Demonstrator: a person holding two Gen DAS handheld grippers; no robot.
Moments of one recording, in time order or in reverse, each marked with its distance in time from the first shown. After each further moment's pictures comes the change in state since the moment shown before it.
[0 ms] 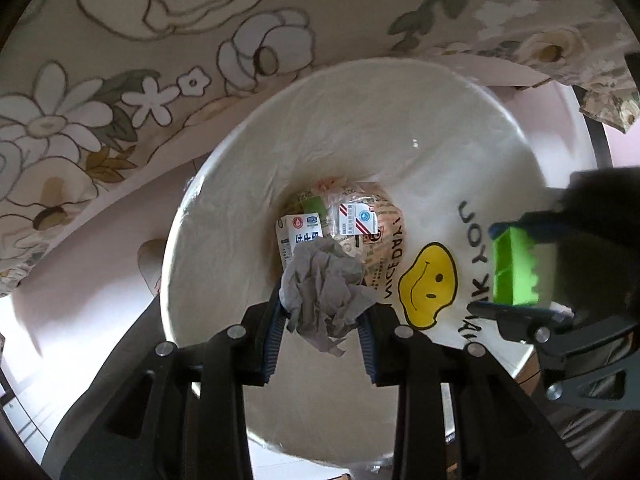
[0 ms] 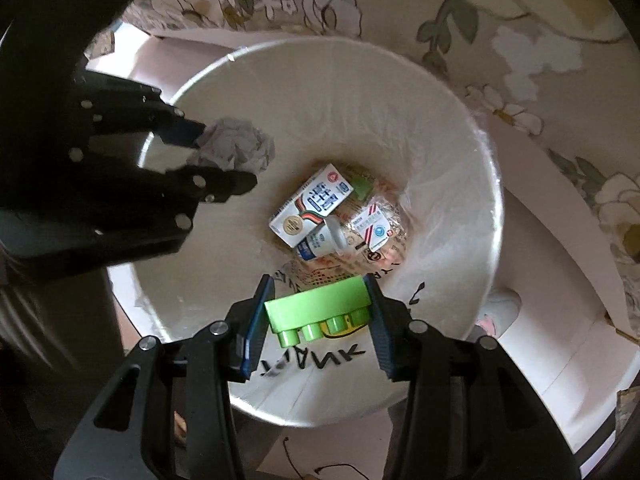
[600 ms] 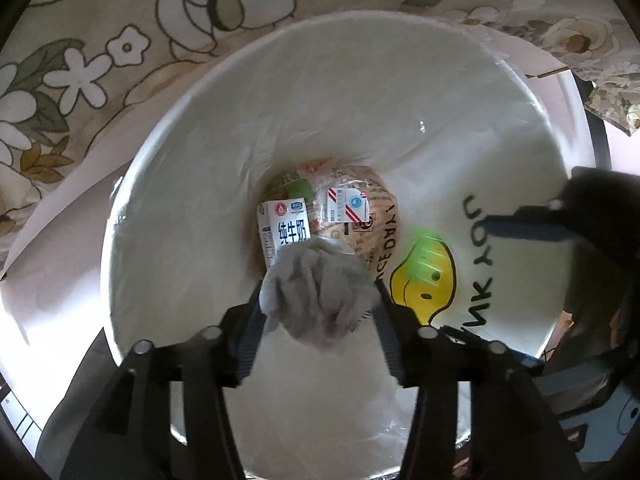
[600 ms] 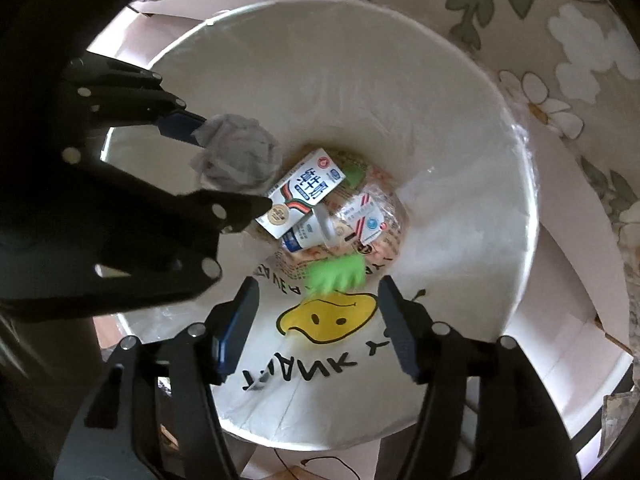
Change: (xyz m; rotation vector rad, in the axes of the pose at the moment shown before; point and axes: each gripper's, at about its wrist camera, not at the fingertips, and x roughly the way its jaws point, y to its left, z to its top) left arm 0.034 -0.007 0.011 -0.019 0.088 -0.040; right arm 0.028 -0.001 0.009 -0.016 0.063 -0.038
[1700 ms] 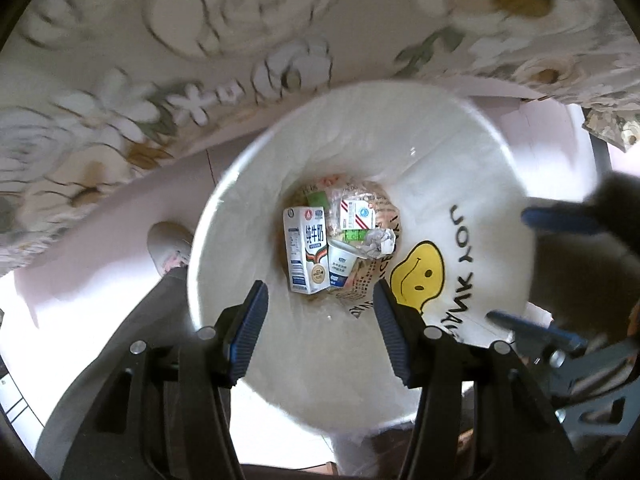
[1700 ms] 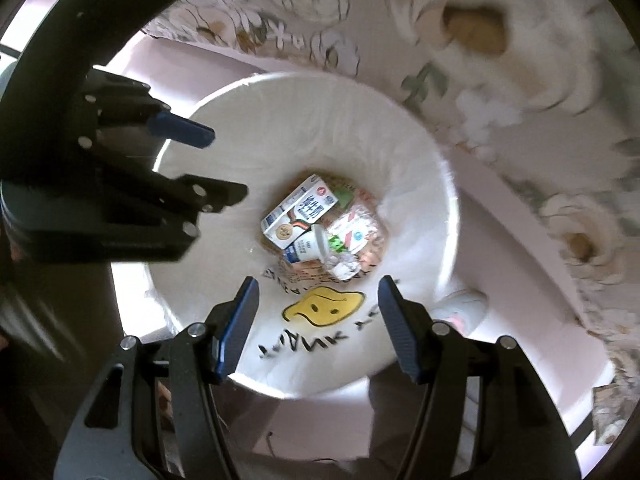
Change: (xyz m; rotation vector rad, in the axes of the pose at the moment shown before) left arm -0.073 0.007 -0.023 -0.033 -0.086 0.047; right arm -0.086 0.013 -0.022 -0.015 -0.102 -0.065
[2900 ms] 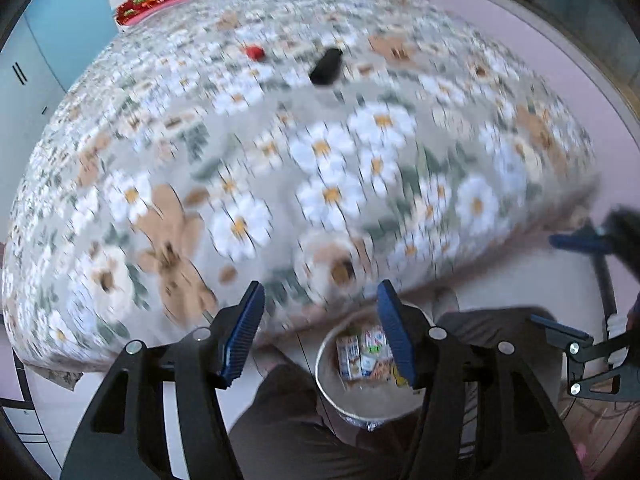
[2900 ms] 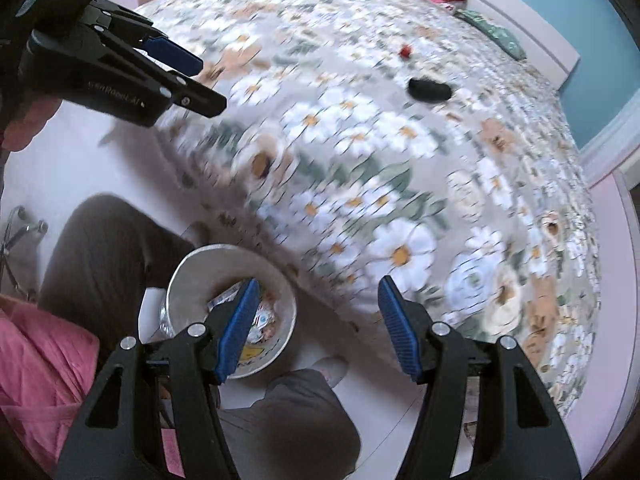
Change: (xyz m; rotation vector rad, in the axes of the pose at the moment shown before) left arm -0.335 -0.009 0.028 0.040 -0.465 0.147; right arm -0.299 0.024 0.003 -0.096 -0.367 -0.324
